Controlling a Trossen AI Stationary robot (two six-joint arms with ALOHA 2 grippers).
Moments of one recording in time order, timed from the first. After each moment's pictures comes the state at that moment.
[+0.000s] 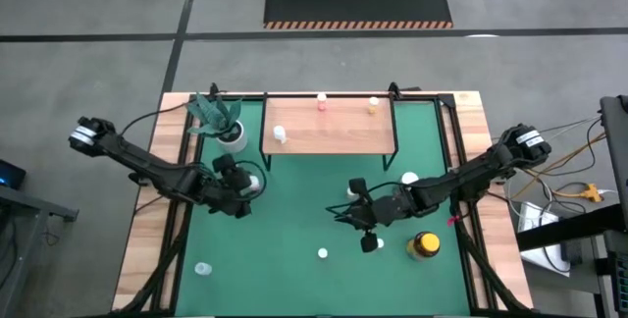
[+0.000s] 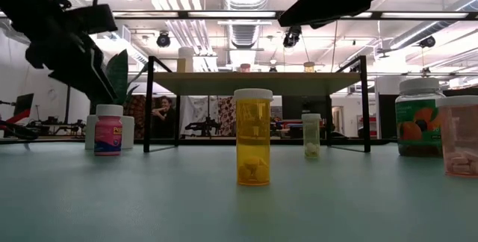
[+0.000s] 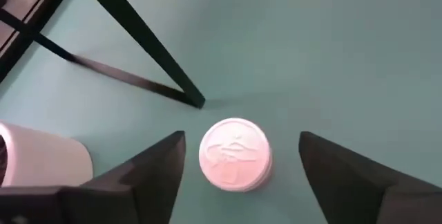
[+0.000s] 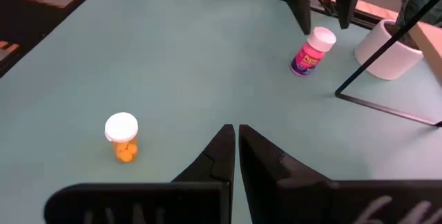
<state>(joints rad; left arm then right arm) -0.39 1.03 0.55 -0.60 -0.63 -0.57 0.38 1.50 0.86 0.11 0.25 -0.09</state>
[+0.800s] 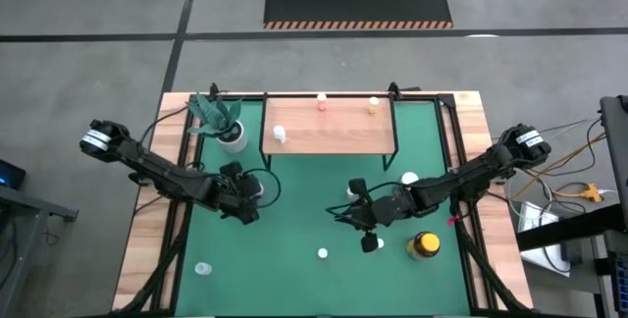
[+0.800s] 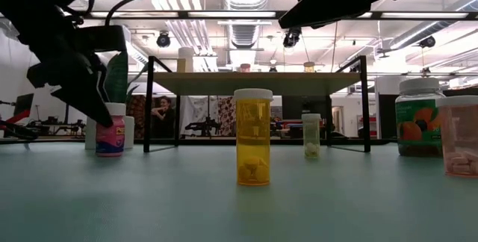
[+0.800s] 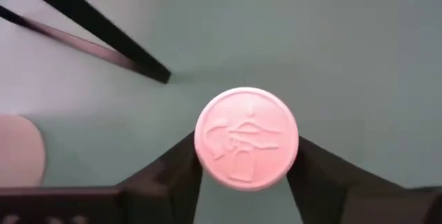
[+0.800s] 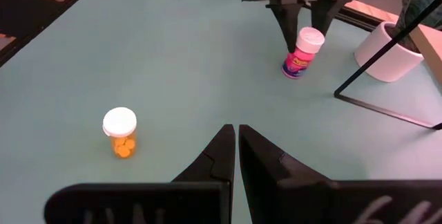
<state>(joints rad) -0.38 1.23 0.59 -0.55 -0.53 -0.65 0.38 1.50 0.86 0.11 0.25 -0.12</state>
